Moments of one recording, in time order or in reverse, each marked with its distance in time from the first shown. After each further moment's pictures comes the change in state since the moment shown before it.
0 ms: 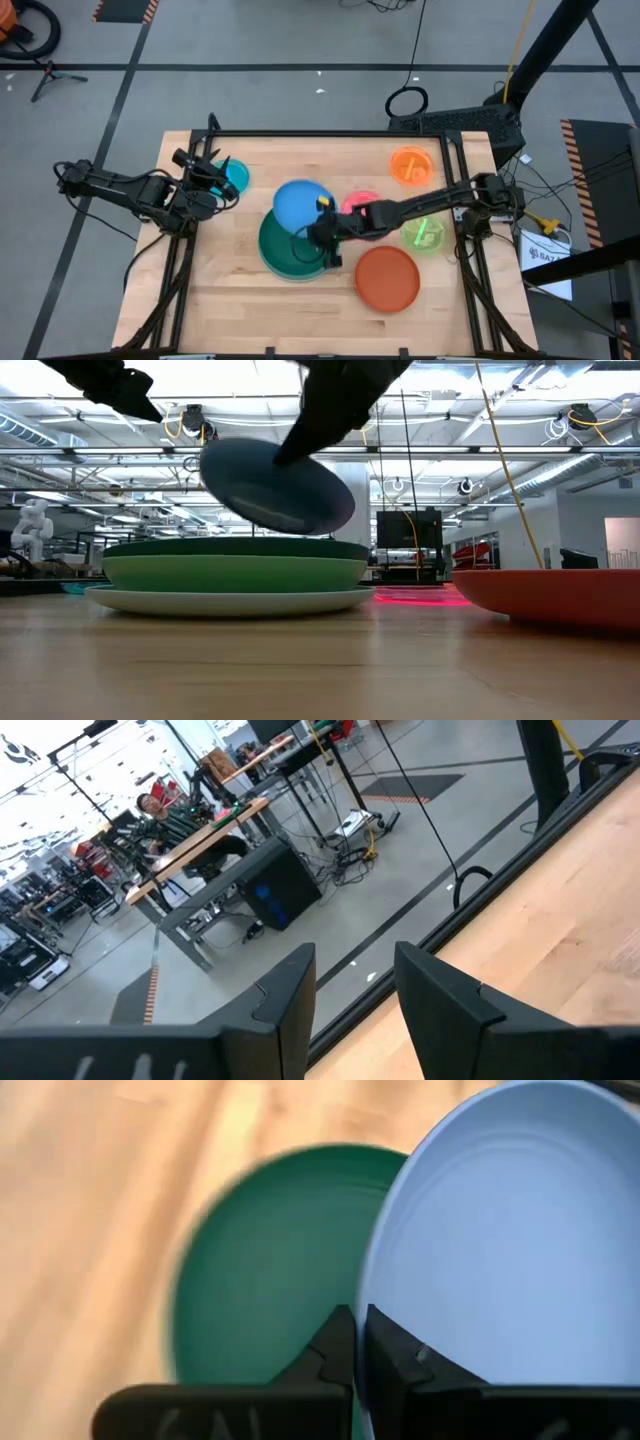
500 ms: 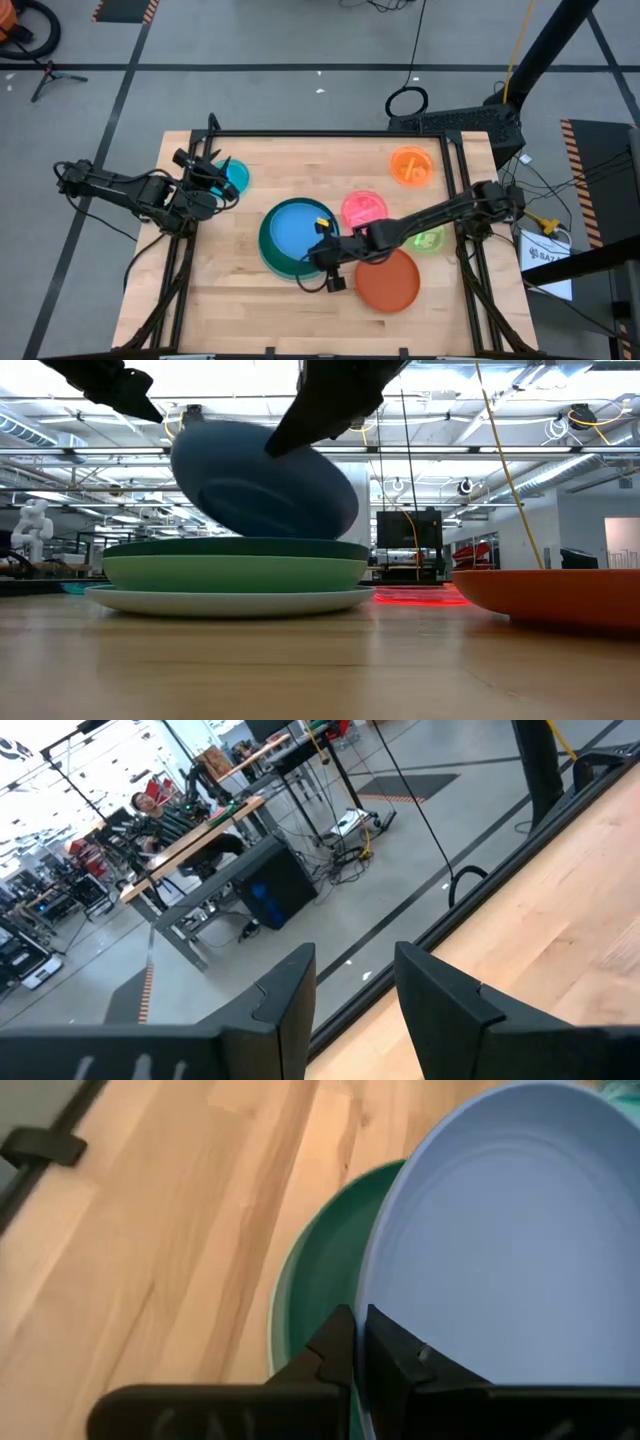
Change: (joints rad) left arm 0.000 0.000 0.000 0.002 0.011 -0.006; right arm 0.099 0.033 0.000 0.040 -0.019 0.072
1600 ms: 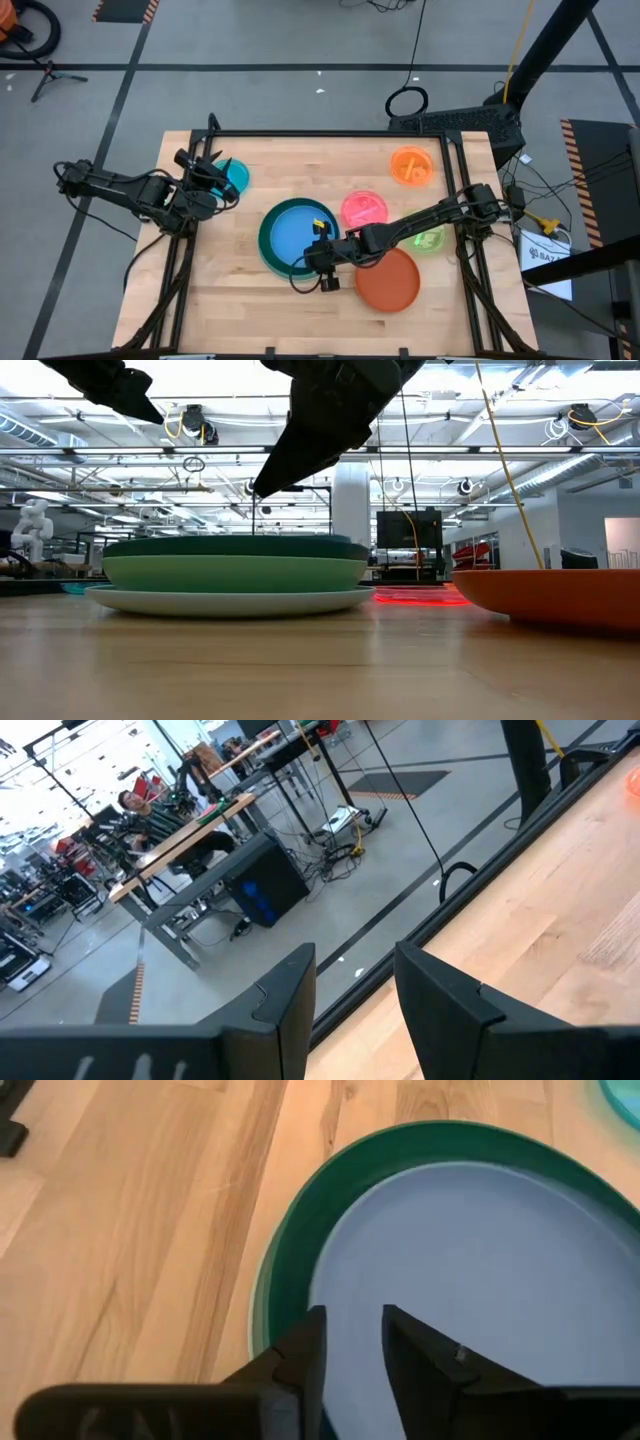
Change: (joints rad) left arm 0.000 0.000 0.000 0.000 0.026 0.001; right arm -0.004 0.070 0.000 0.043 0.033 0.046
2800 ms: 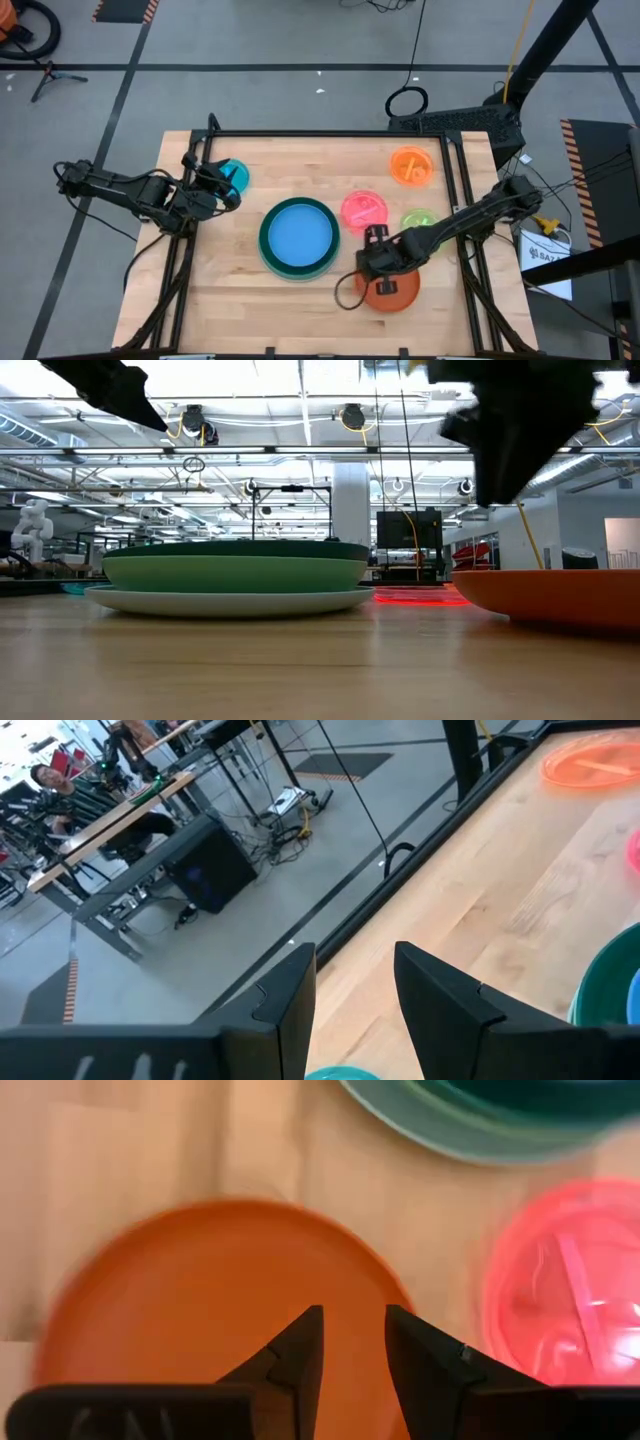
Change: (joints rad) left arm 0.000 0.000 0.000 0.001 0.163 -0.024; right arm 0.147 -0.318 -0.218 -0.590 0.032 0.250
